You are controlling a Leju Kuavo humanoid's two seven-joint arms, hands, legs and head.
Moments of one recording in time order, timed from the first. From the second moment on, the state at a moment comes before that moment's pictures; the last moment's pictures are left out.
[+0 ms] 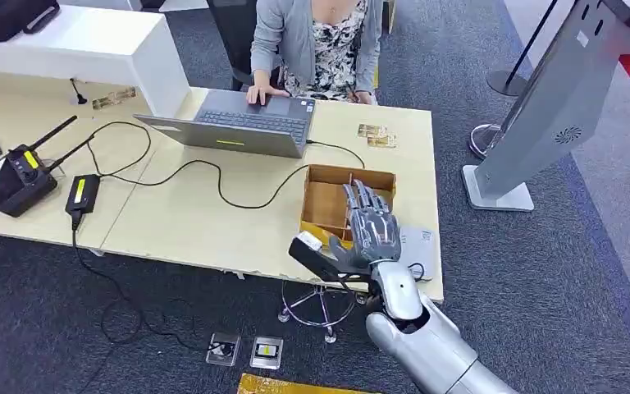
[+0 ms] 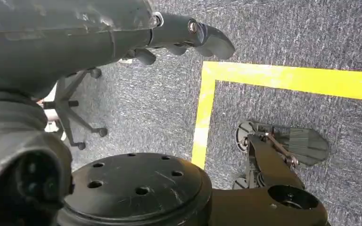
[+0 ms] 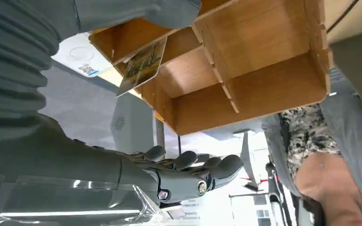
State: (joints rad) left arm -0.12 0.05 -1.24 -0.18 1.09 0.34 0.04; right arm -0.52 0.01 0.87 -1.05 0.93 -0.26 0.38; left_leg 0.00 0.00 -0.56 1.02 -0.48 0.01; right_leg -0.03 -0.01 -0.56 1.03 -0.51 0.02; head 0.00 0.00
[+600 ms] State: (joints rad) left arm -0.12 0.05 -1.24 -0.18 1.09 0.33 0.04; right arm -0.55 0.01 0.87 -0.92 0.86 -0.30 0.38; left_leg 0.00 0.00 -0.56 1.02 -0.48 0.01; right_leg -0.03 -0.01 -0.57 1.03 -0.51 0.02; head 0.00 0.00
